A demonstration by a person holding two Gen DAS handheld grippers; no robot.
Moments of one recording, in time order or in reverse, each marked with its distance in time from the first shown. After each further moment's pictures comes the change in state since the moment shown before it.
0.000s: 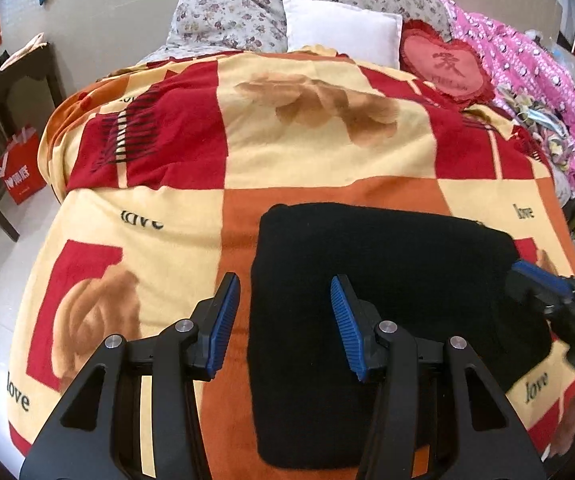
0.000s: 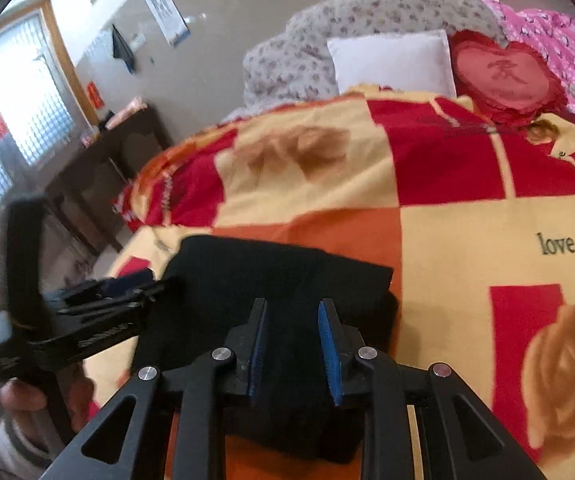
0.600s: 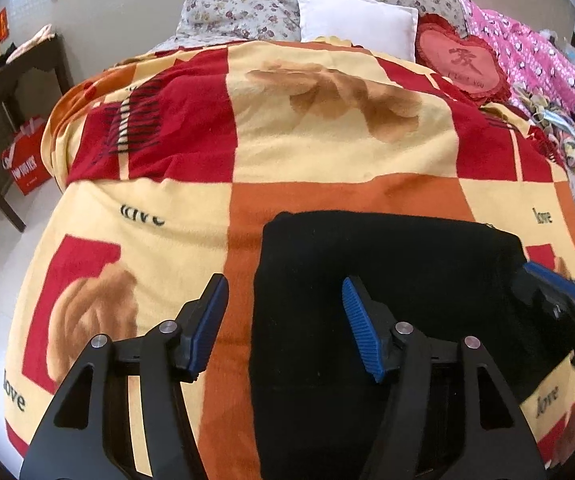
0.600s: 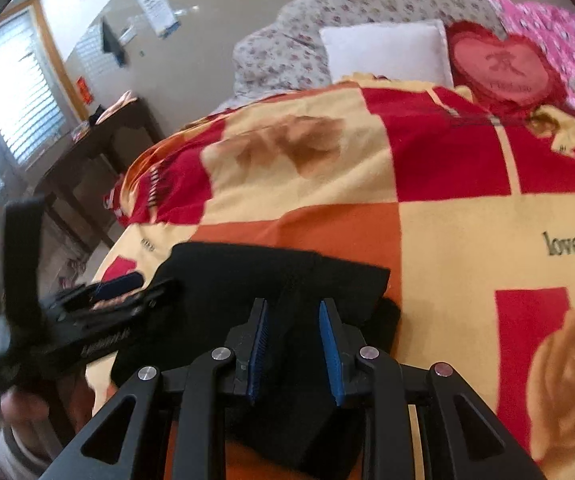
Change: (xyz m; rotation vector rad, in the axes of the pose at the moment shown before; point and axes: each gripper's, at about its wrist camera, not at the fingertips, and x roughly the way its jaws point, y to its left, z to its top) left arm 0.013 0.005 0.001 -0.037 0.025 0.023; right arm 0.003 0.001 0.004 -0.012 0.024 -0.016
